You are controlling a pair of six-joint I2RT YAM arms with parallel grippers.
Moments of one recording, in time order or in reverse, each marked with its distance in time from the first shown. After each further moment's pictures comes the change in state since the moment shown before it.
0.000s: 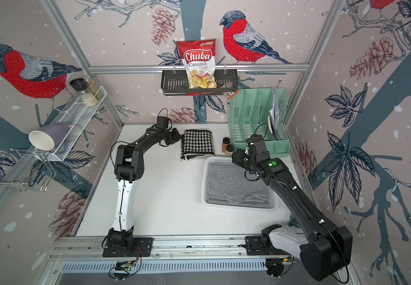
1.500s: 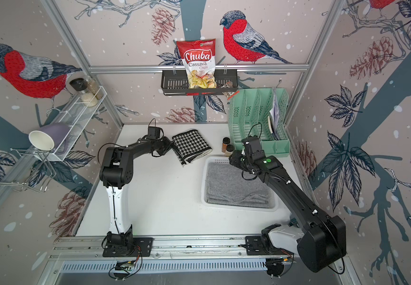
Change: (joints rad) left arm 0.056 -0.292 -0.560 0.261 -0.098 -0.208; right arm 0.019 0.066 -0.009 0.010 -0.029 0.002
